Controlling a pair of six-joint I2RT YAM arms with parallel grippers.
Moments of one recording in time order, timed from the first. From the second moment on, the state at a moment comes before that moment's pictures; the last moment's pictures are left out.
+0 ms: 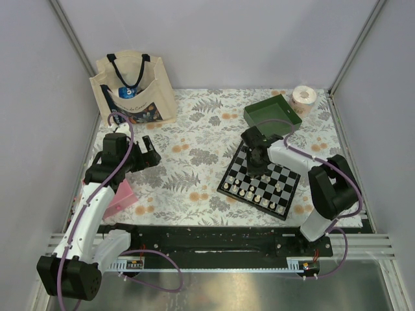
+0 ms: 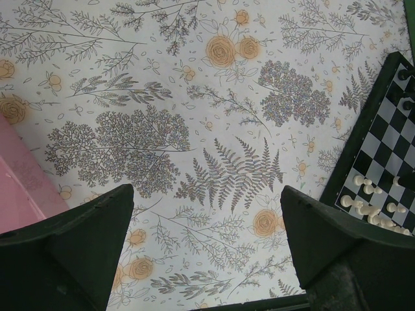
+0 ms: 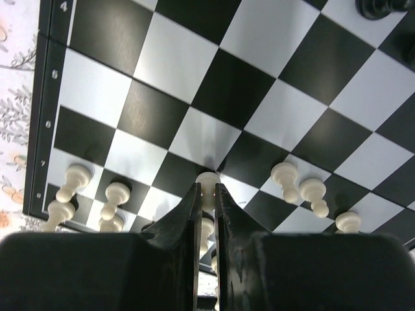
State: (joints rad) left arm -0.12 0.91 0.84 -0.63 0.10 -0.40; right arm 0.54 1.69 1.10 -0.70 0.10 0.51
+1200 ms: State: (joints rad) left arm -0.11 0.91 0.84 -0.63 0.10 -0.40; right arm 0.66 1.65 1.07 -0.70 0.06 0.56
